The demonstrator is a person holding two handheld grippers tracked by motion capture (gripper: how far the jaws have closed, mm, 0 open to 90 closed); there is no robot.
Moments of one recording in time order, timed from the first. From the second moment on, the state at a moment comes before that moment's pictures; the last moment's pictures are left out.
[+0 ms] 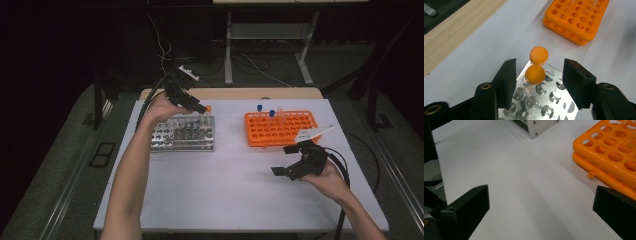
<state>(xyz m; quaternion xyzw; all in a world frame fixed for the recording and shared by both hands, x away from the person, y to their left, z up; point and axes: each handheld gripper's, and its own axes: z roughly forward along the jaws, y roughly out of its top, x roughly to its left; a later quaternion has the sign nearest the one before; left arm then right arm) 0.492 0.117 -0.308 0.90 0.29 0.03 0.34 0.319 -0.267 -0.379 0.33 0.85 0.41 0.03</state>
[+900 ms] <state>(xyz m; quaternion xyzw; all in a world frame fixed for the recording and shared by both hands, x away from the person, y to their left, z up) 0.404 0.144 -0.279 0.86 0.30 0.10 0.39 0.376 -0.292 -0.364 0.37 0.84 0.39 0.06</state>
